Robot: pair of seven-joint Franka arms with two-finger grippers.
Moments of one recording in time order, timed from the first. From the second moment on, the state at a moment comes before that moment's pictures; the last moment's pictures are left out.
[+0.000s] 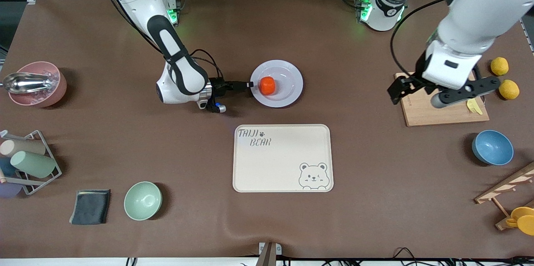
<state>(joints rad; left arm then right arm) -0.08 0.08 -0.22 -1.56 0.08 1.73 -0.55 0.53 0.53 0.01 -2.18 1.48 2.10 -0.46</state>
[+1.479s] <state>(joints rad) -0.05 -0.08 -0.05 -1.57 0.01 1.51 -0.21 0.73 0.57 0.01 -2.13 1.84 2.24 -0.50</state>
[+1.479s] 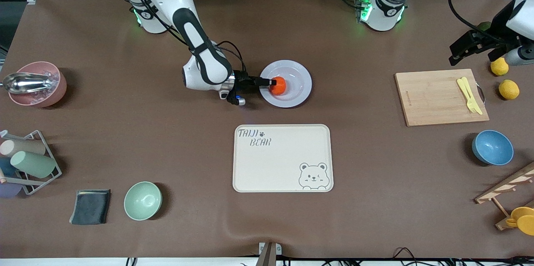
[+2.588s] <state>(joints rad) -0.03 -0.08 -0.05 -1.59 0.02 1.50 -0.21 0.74 0.48 0.00 -2.20 1.84 2.39 -0.50</state>
